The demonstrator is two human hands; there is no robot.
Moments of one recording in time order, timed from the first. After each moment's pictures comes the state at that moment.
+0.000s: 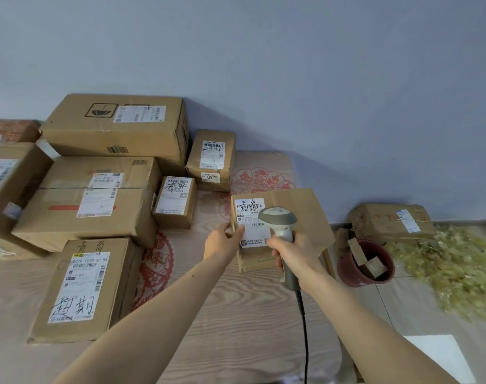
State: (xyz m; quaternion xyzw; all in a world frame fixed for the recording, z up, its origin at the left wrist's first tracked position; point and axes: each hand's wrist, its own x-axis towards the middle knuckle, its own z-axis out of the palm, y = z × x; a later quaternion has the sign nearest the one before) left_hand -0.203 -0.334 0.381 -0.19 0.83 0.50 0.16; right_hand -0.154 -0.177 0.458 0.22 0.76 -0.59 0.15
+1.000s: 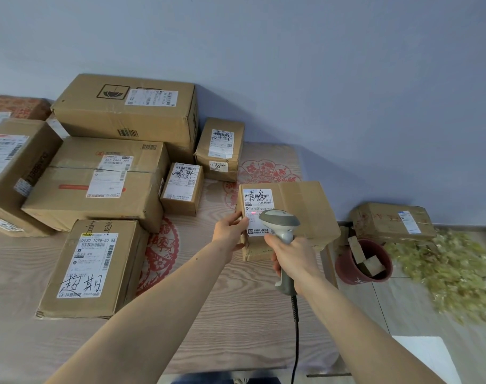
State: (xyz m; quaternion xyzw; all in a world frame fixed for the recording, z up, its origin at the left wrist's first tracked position) left_hand -0.200 -0.333 0.378 -0.26 0.61 0.72 0.20; right_hand -0.135 -0.200 0.451 0.26 0.78 -0.56 0.14
